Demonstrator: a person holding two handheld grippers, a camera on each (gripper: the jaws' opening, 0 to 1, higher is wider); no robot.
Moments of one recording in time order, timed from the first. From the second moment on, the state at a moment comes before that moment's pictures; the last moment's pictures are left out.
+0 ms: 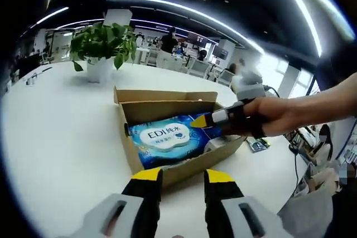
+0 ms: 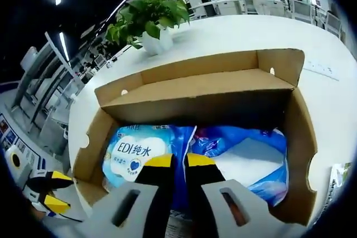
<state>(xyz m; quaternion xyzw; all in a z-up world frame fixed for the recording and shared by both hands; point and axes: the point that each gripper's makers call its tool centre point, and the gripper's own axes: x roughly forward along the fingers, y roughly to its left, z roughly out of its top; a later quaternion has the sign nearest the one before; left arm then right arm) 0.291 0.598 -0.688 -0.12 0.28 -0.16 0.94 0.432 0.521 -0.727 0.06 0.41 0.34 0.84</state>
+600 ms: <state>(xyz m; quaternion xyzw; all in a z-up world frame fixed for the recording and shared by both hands) 0.290 0.593 -0.686 -0.12 0.28 -0.17 0.94 0.423 0.520 -0.715 0.12 0.42 0.32 0.84</state>
